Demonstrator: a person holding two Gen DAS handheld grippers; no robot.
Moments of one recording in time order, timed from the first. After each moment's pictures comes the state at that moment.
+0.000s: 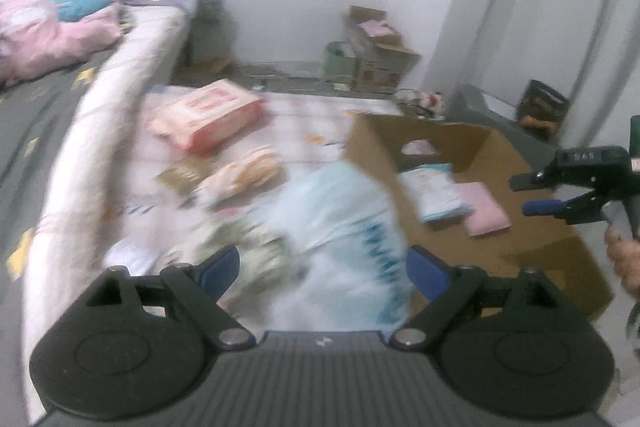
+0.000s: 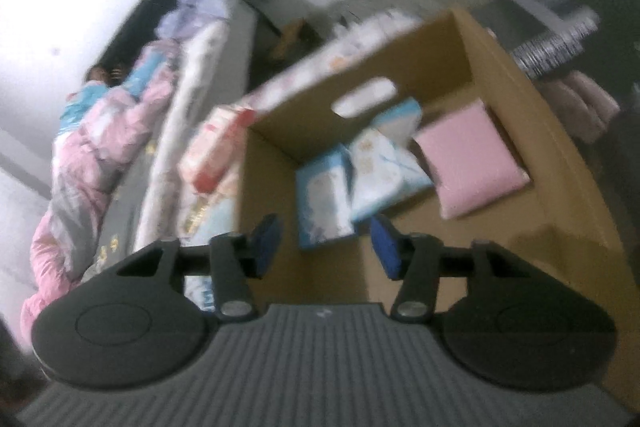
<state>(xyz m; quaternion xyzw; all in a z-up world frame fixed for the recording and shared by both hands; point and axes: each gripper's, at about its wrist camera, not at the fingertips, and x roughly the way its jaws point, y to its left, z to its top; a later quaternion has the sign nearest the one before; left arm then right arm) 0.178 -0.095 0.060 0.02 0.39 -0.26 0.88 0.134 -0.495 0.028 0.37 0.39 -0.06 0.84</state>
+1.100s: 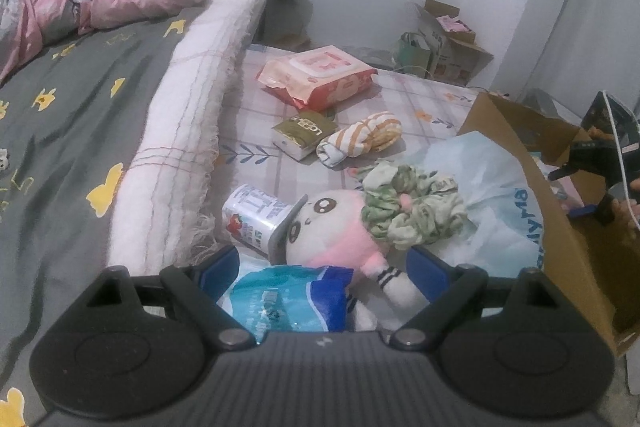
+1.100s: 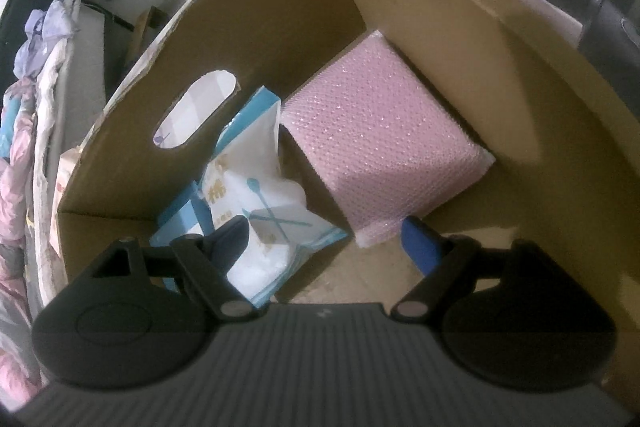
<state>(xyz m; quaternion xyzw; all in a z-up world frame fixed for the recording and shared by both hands) 0.202 -0.010 0.018 0.01 0.41 -0.18 0.89 0.246 -0.533 -0.077 0.42 0.47 -0.21 0.74</state>
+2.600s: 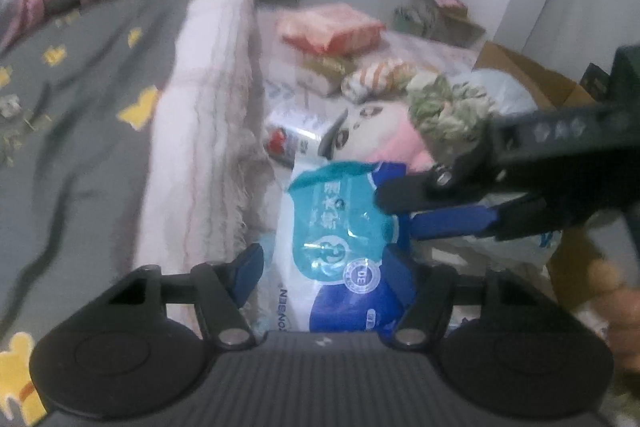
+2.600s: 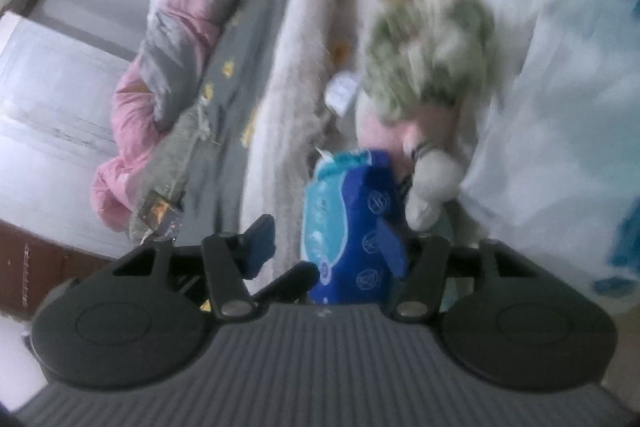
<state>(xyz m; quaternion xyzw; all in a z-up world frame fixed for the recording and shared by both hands) 0.175 0.047 -0.025 0.01 0.45 -0.20 0.87 0.205 -0.168 -0.039 0.36 0.49 0.18 0.77</state>
